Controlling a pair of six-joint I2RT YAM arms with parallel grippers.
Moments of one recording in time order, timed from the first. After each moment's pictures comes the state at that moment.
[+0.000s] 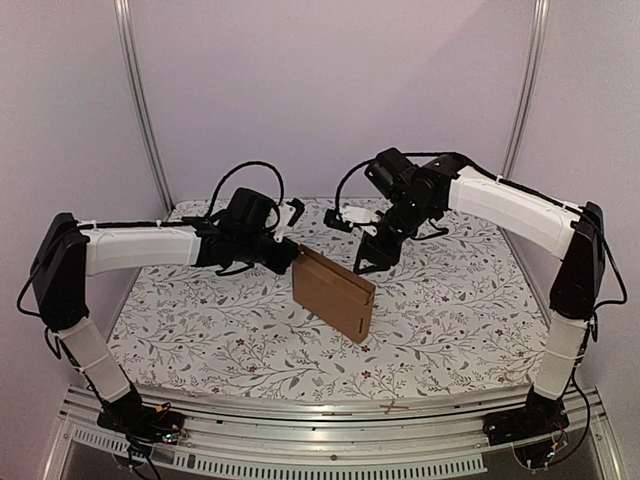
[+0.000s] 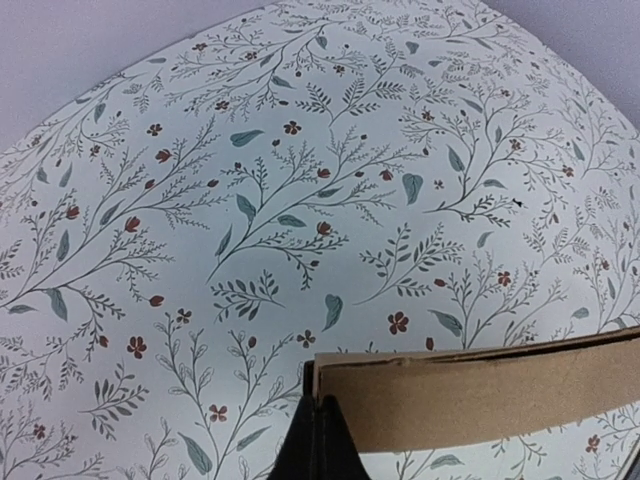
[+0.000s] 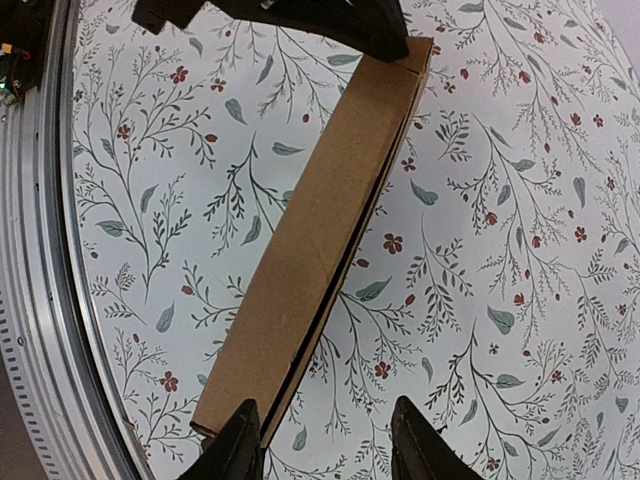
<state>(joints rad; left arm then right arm) -0.72 1.71 1.17 -0.16 0.00 -0.07 0.78 1.87 1.80 -1.02 -0.26 -0.46</state>
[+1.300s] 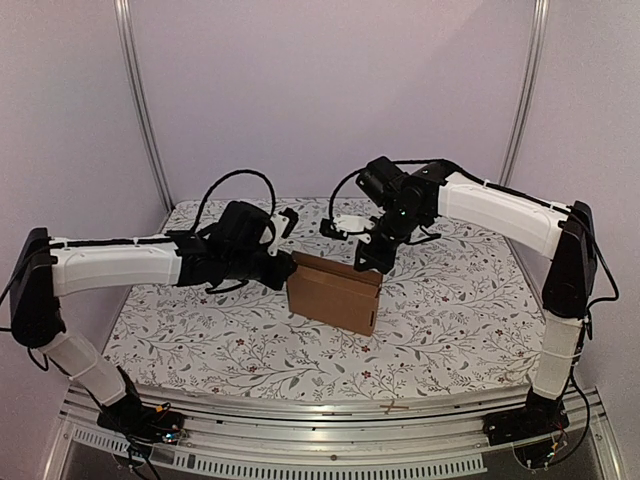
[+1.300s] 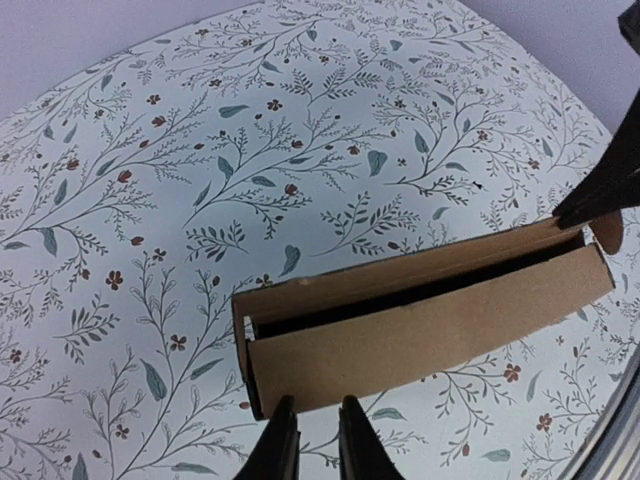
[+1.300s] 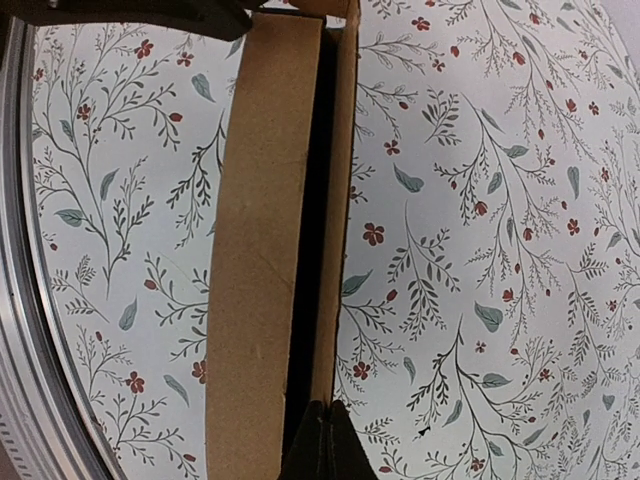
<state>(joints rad) -0.83 1.57 1.06 -0.19 -0.13 -0.22 0.80 1.93 1.80 -1.00 -0.17 -0.47</state>
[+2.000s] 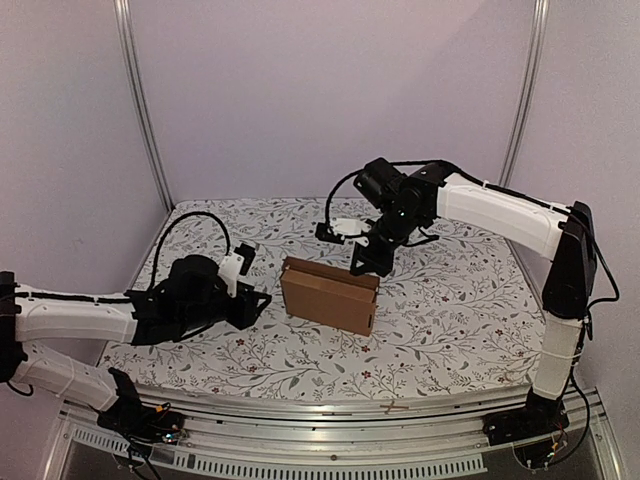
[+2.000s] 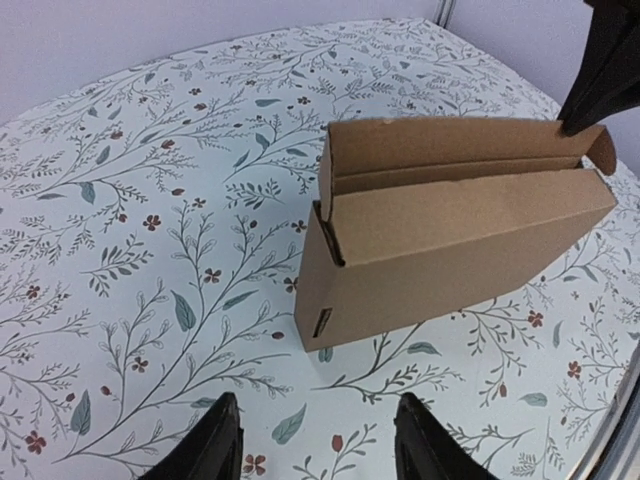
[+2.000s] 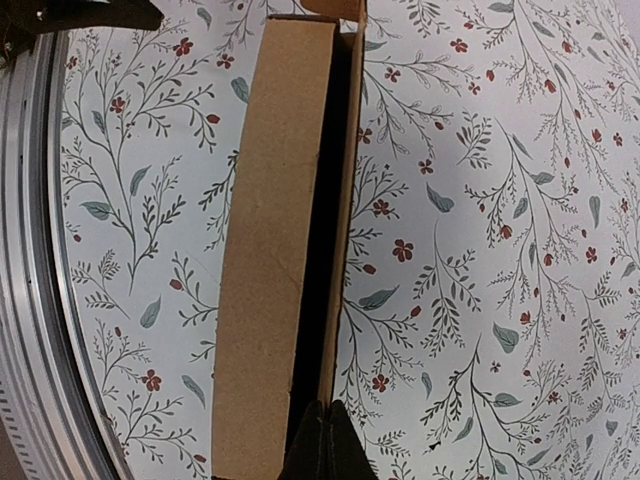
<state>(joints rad) -0.84 1.21 0.51 0.17 -0.17 -0.22 0.81 1.93 1.80 -1.00 -0.22 -0.51</state>
